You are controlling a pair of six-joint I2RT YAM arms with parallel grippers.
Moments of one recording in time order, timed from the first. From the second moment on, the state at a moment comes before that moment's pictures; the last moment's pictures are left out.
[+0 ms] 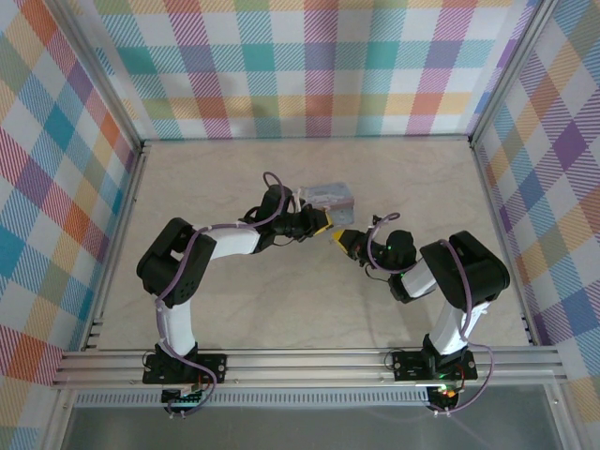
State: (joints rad) left arm -0.60 1.90 1.05 0.34 0.56 -1.07; right arm 0.41 1.76 0.34 1.28 -0.56 1.33
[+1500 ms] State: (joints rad) left arm -0.60 1.90 1.04 0.37 0.58 -1.08; right arm 0.41 1.71 0.30 1.28 -0.51 1.33
